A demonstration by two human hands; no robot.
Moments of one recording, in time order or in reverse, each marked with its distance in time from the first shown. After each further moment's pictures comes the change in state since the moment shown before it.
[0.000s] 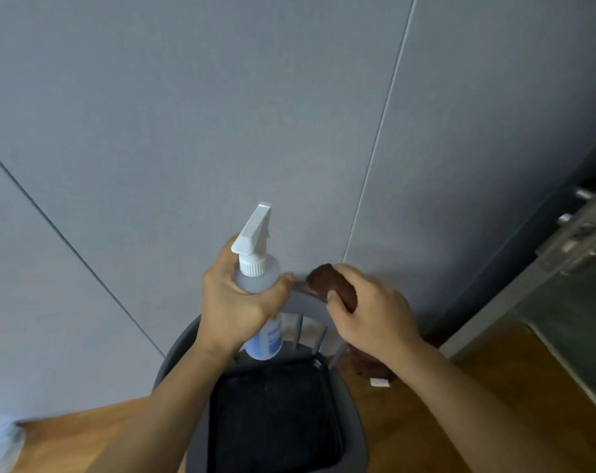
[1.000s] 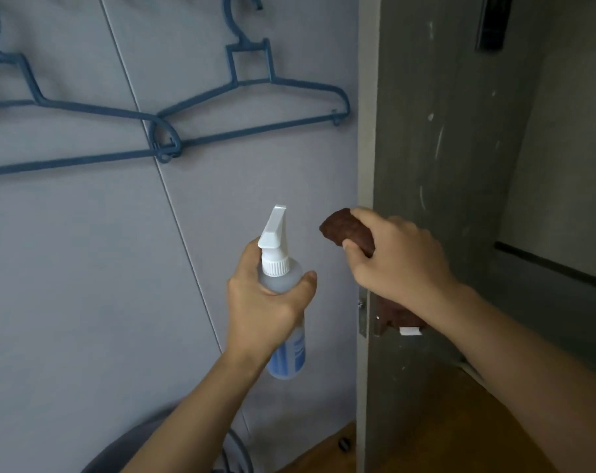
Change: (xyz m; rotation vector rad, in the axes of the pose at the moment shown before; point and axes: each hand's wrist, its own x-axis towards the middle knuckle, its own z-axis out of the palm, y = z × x) left_hand -0.010 0.311 0.314 -0.063 -0.115 0.263; right_hand -0.046 0.155 -0.434 -0.170 0.465 0.029
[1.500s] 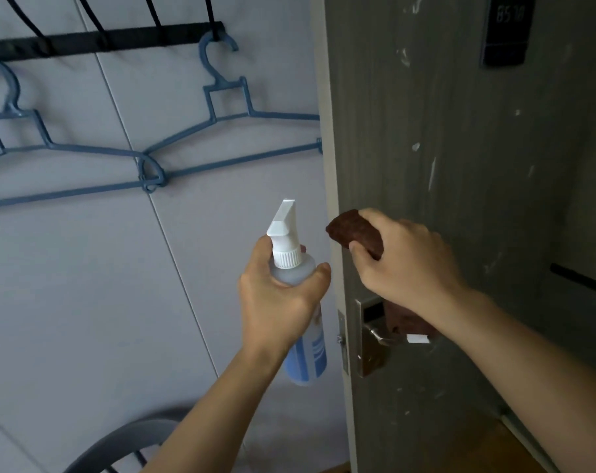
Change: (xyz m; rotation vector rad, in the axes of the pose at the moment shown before) left_hand 0.021 0.066 0.156 0.127 0.183 -0.006; right_hand 0.057 0.134 -0.058 0.155 -0.003 -0.152
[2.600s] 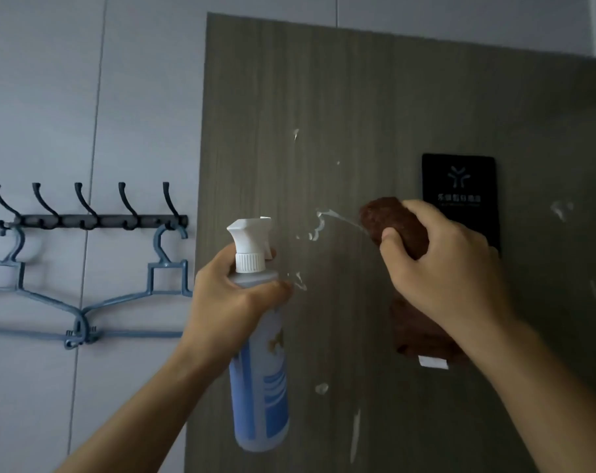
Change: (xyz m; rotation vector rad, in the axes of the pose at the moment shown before) left_hand 0.221 0.145 0.232 0.036 0.223 0.185; right_hand 0.298 0.233 -0.171 0.272 0.482 -0.248
